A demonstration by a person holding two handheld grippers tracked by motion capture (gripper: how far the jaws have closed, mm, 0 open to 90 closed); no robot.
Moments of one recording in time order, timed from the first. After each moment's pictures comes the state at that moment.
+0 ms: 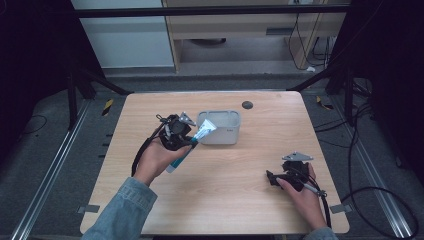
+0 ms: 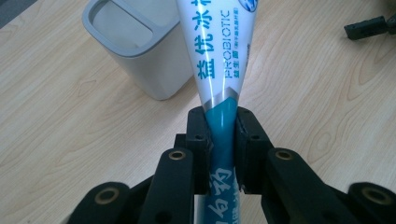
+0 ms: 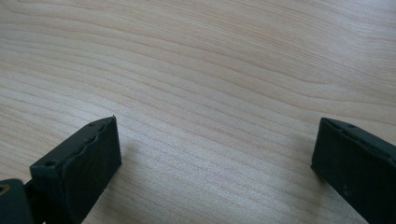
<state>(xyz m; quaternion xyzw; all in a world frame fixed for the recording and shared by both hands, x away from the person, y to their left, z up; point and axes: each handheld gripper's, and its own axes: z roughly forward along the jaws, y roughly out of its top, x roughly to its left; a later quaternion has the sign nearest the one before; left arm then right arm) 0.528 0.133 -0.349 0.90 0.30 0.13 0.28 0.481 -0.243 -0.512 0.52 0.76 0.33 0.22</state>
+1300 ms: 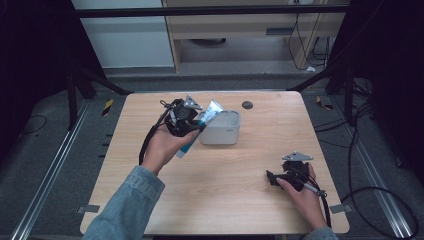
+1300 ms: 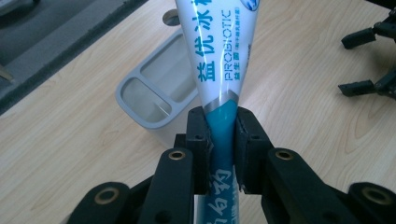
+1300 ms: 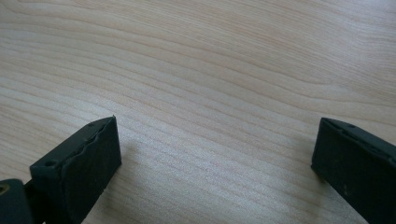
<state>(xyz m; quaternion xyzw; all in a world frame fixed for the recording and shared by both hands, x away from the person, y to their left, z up) 0.540 0.111 -0.310 0.88 0.30 0.17 0.33 0.482 -0.243 -0.512 0.52 0.76 0.33 0.22</state>
